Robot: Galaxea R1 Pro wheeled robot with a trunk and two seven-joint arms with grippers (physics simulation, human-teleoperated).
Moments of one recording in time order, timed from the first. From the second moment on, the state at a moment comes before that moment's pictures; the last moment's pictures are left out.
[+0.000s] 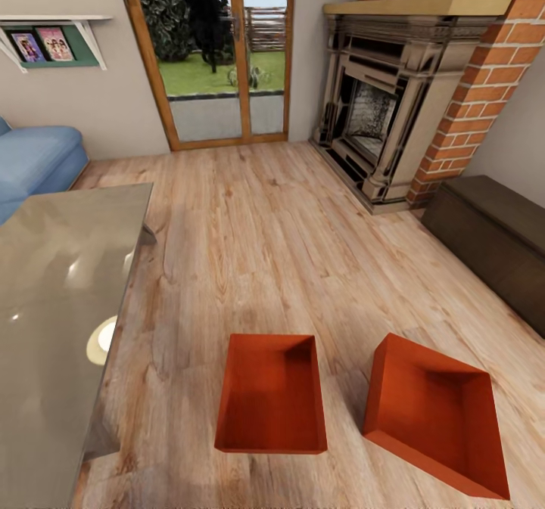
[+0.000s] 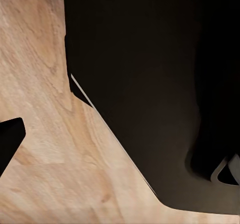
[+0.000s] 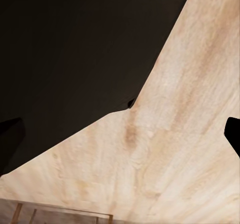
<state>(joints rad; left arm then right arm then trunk) 0.00 0.00 0.01 -0.12 0.08 -0.01 0.00 -0.15 -0.02 0.49 0.03 -0.15 0.07 0.02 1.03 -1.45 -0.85</state>
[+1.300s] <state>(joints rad) 0.00 0.00 0.01 -0.12 0.08 -0.01 0.00 -0.15 -0.02 0.49 0.03 -0.14 0.07 0.03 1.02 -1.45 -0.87</state>
